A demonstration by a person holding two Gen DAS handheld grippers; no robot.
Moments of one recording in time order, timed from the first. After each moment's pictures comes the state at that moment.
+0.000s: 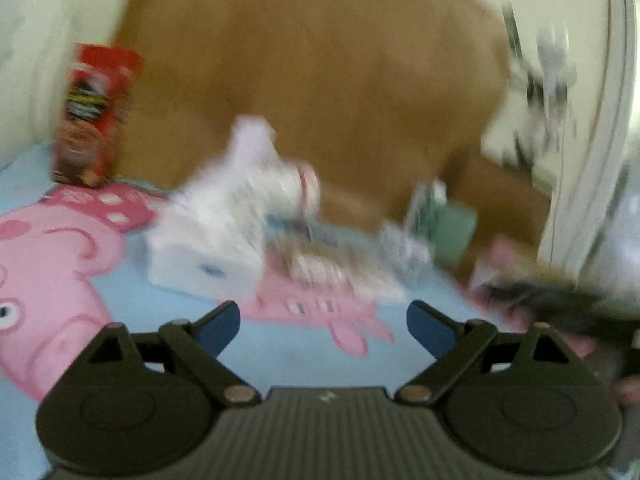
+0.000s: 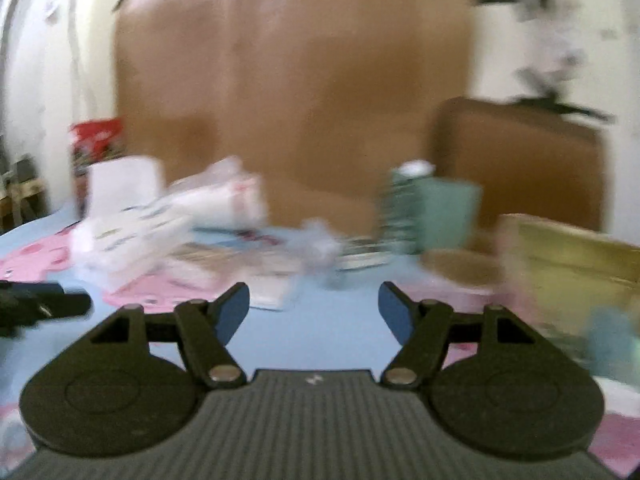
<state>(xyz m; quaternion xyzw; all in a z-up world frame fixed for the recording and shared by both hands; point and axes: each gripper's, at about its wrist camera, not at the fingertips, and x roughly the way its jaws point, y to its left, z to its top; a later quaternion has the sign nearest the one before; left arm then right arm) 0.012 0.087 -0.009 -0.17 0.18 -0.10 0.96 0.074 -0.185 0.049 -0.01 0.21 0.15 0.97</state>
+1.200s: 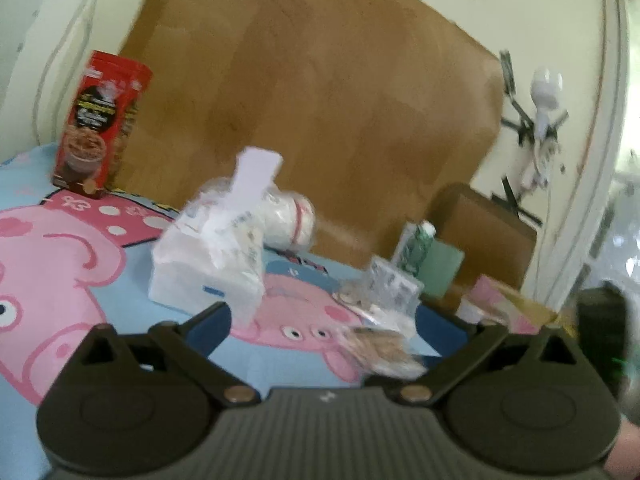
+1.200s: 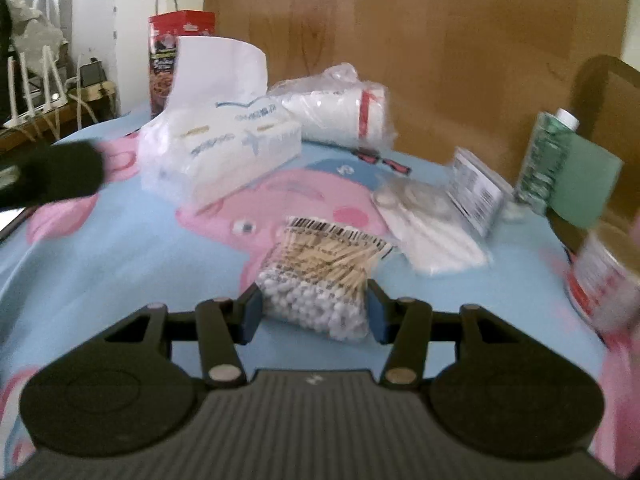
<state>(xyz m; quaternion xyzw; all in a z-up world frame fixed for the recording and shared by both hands) 0.017 0.090 -0.012 -0.18 0.16 -0.13 0.96 0.072 -0.116 0.015 -0.08 0.30 0.26 0.91</state>
